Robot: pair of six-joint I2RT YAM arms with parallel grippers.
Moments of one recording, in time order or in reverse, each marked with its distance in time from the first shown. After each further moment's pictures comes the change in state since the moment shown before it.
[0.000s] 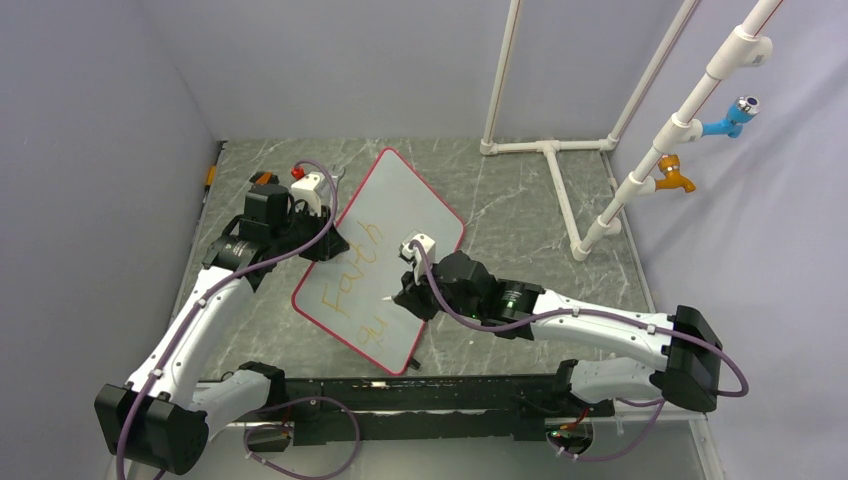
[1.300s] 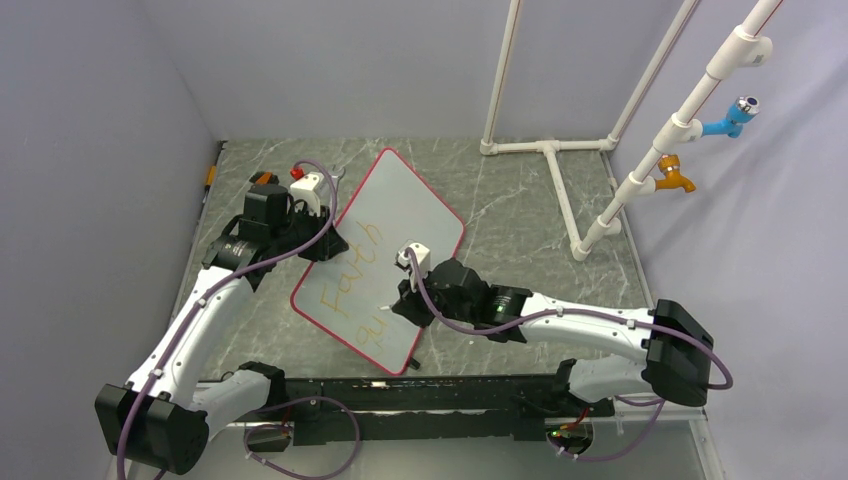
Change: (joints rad) left arm 0.000 0.000 0.000 -0.004 -0.002 0.000; right arm 0.000 0.071 -0.064 0.103 -0.040 0.016
